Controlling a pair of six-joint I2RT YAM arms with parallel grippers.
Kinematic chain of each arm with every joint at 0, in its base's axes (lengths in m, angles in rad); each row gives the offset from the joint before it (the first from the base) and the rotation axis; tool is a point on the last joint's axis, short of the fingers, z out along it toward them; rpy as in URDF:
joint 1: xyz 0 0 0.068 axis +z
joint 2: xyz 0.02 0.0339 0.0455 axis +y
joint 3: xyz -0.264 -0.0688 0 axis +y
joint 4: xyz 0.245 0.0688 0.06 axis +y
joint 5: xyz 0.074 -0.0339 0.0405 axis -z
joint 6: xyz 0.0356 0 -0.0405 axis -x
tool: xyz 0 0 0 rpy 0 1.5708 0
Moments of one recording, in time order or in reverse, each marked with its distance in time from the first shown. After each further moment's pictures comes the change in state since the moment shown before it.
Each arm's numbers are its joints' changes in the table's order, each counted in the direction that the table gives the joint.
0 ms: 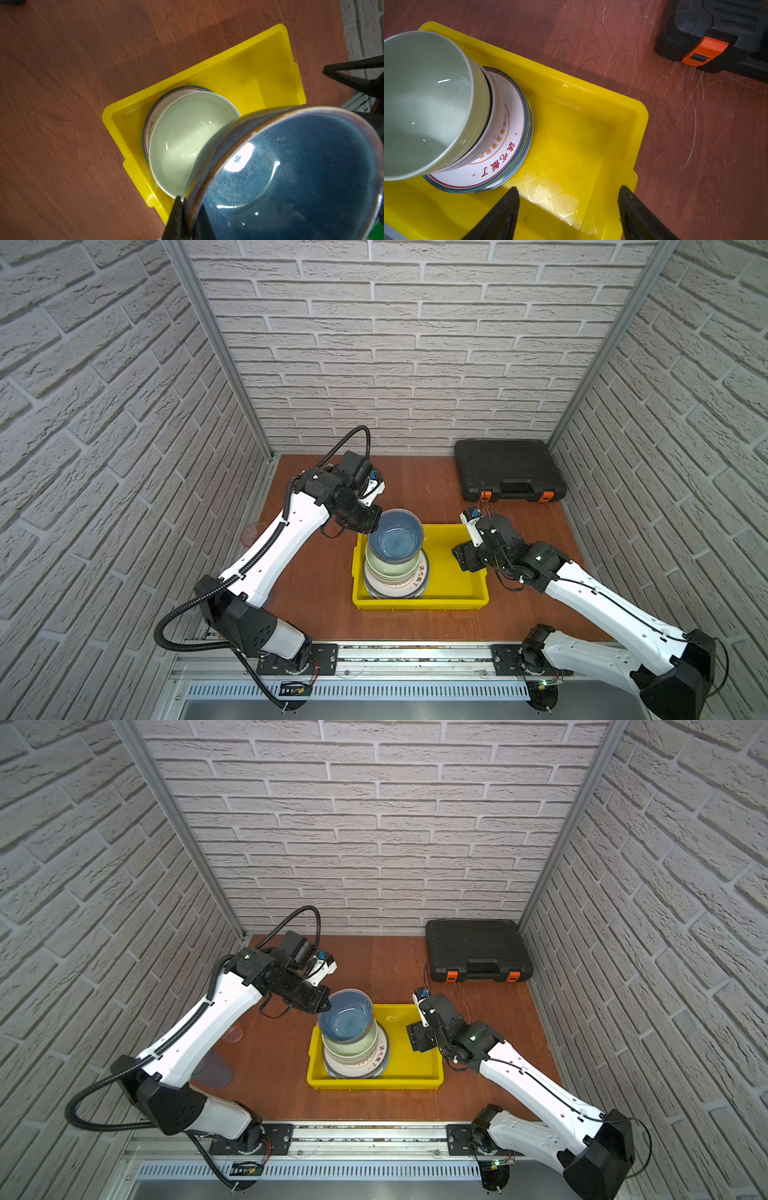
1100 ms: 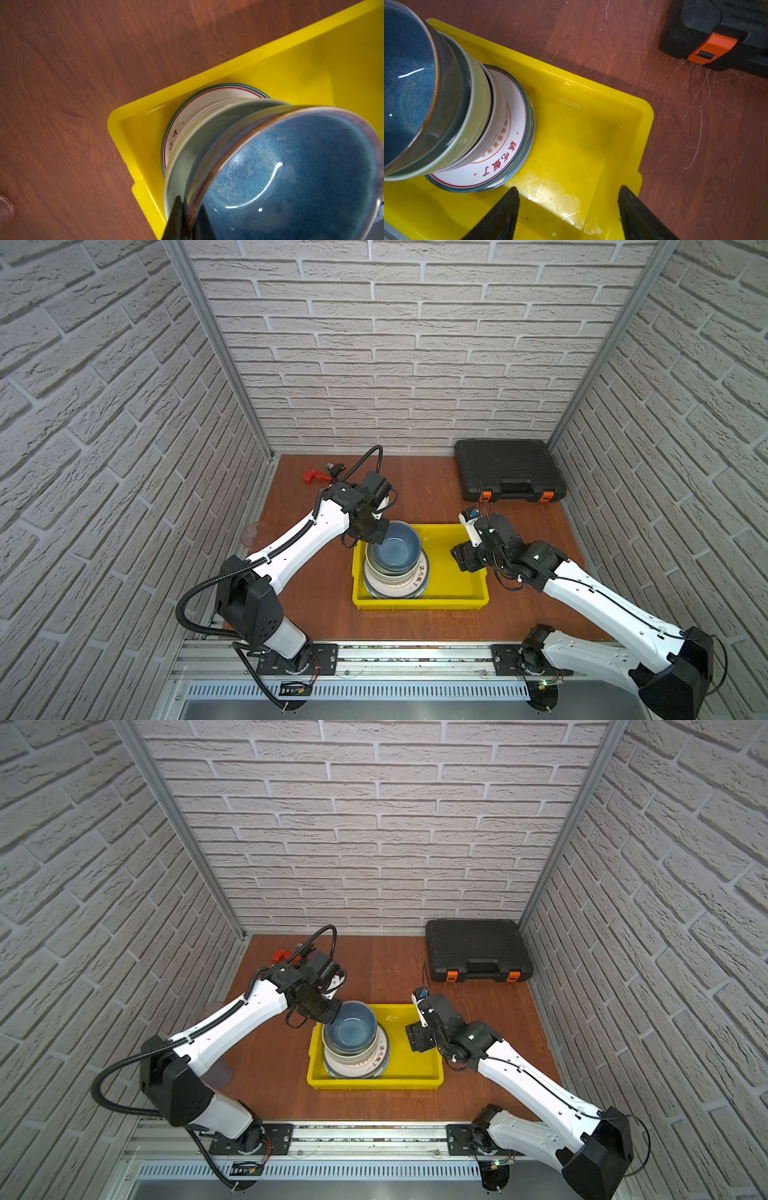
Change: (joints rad) left arm -0.079 0.064 0.196 -0.192 -0.208 0.080; right arm 0.000 0.017 0.000 -0.006 -0.015 -0.003
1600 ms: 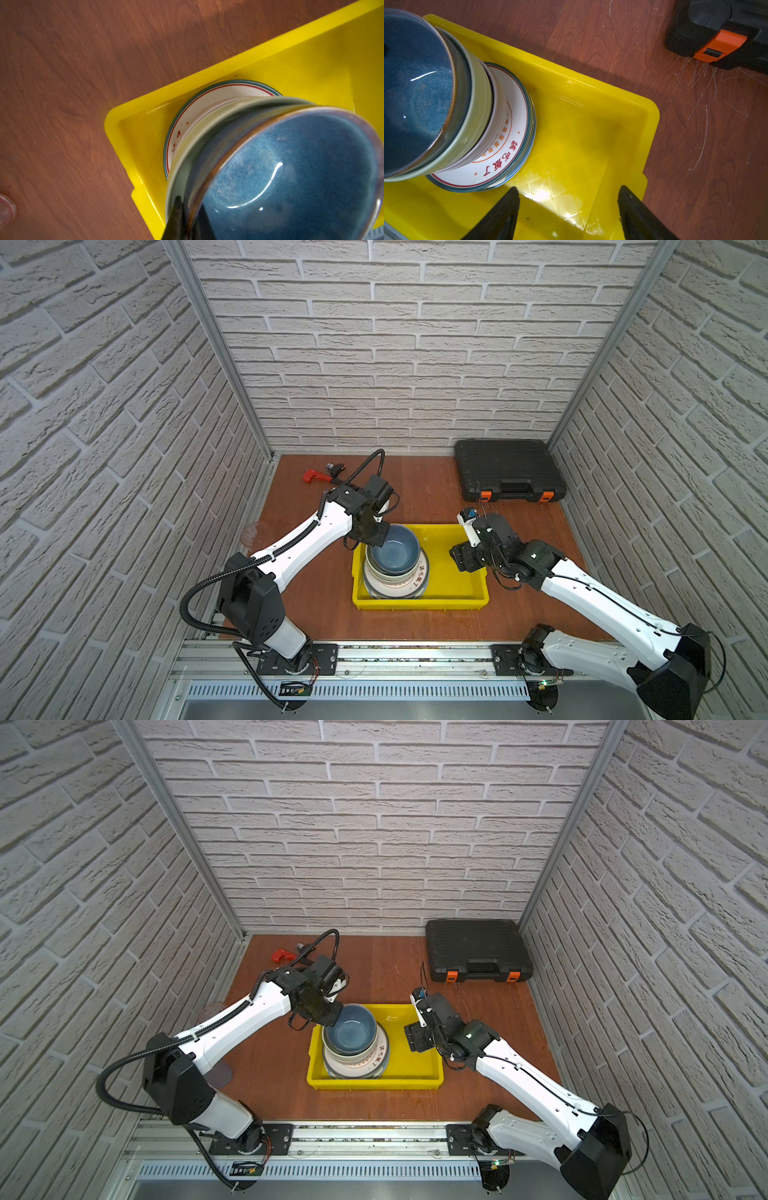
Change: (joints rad) left arm -0.012 0.008 0.034 -0.019 -0.031 0.004; right arm 0.000 0.017 0.000 -0.006 -0.010 0.000
